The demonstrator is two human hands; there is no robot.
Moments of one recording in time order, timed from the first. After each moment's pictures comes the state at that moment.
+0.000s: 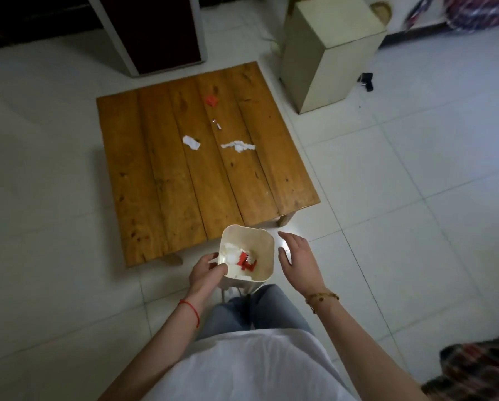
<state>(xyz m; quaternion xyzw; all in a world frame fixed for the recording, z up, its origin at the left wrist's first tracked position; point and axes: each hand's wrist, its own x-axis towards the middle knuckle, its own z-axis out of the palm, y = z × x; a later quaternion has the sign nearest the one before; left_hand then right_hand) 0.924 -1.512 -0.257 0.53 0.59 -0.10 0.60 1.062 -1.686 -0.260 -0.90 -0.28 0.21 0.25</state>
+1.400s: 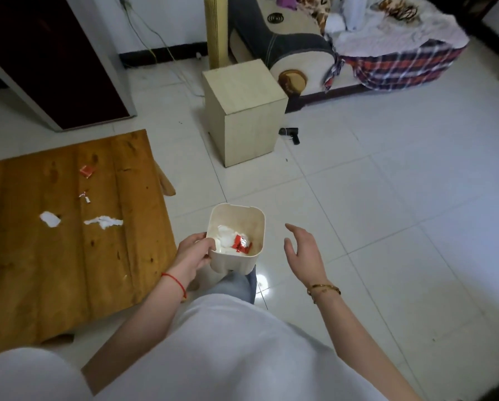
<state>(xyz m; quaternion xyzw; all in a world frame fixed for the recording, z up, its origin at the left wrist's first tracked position) 1.405 -1.706 -0.206 0.47 0.53 -0.03 0.71 1.525 -1.929 -0.206 -0.92 -0.22 0.14 0.30</state>
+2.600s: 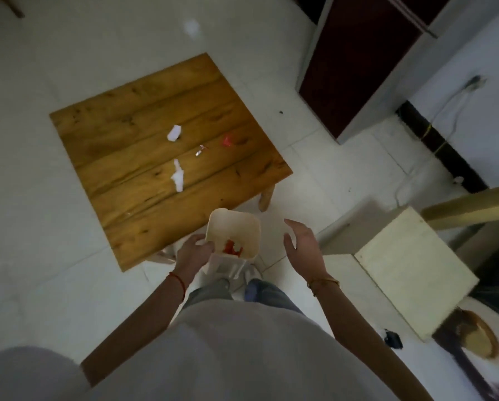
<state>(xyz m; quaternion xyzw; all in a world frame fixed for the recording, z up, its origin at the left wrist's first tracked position) 1.618 -1.542 -0.216 0.09 0.81 0.27 0.52 1.857 -1.451 -0.225 -0.57 -0.76 0.32 0.08</state>
